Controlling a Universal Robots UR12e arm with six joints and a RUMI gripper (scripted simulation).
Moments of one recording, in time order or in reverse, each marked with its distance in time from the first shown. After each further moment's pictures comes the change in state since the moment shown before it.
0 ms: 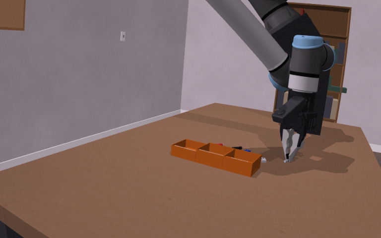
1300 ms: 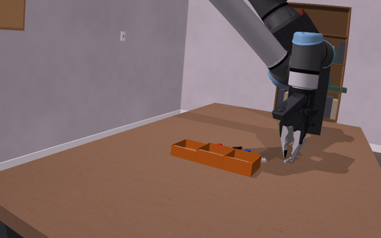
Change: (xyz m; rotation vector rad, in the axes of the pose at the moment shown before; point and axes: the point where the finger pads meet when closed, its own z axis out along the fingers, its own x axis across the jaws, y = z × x) arm -0.001 -0.002 -0.009 -0.001 0.000 -0.001
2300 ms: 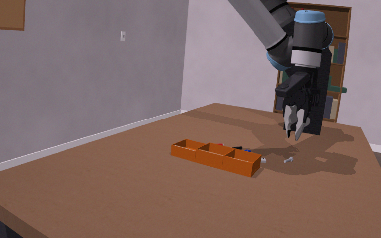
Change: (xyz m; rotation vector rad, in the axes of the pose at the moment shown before) arm 0.002 0.003 -0.064 0.000 -0.001 0.000
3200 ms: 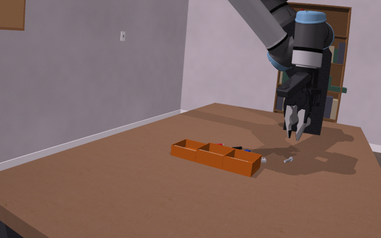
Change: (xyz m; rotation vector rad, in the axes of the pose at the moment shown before) arm -0.001 0.003 0.000 -0.001 0.000 -0.003
